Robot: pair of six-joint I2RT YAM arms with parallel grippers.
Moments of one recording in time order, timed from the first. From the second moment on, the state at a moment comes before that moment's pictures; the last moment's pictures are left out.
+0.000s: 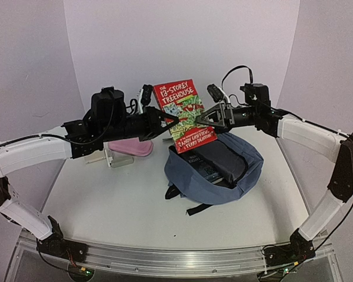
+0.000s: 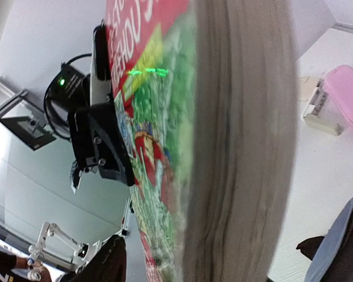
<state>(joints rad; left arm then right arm) -0.92 1.41 1.23 0.06 0.22 -0.84 0.50 1.63 1.37 -0.03 -1.14 0.57</state>
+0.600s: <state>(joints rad) -0.89 1.36 0.96 0.17 0.03 -1.13 0.55 1.82 1.38 -0.57 -0.15 -0.18</state>
